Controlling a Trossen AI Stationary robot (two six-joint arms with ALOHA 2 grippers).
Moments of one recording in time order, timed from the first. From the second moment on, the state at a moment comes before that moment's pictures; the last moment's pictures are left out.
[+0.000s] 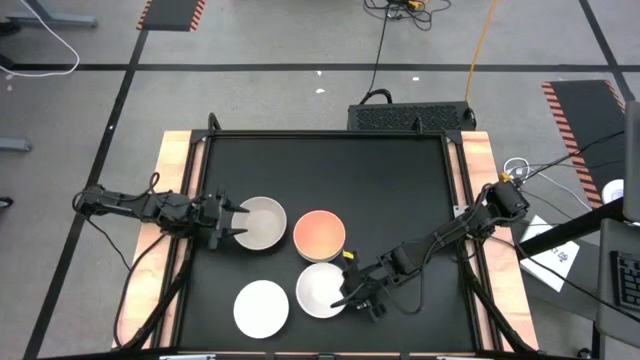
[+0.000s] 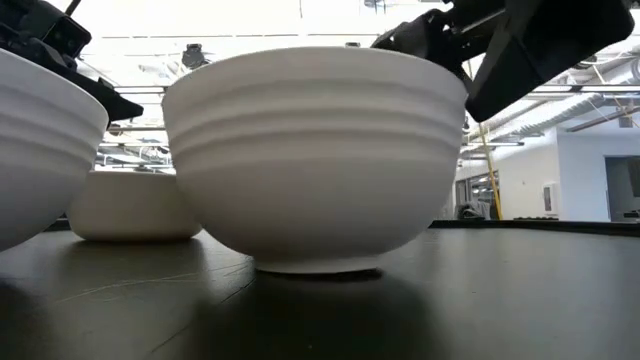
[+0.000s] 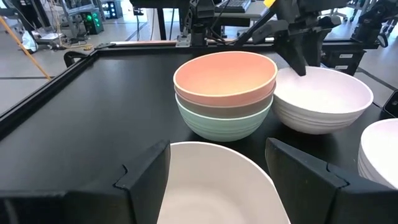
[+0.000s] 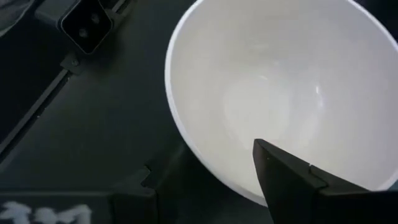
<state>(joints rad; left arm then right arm) -0.20 0.07 0.12 -0.28 -0.16 -0.02 0.48 1.78 1.14 -0.26 0.00 -0.02</state>
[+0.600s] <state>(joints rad) -0.20 0.07 0.12 -0.28 -0.16 -0.01 0.50 1.81 1.14 -0.21 0.00 -0.11</state>
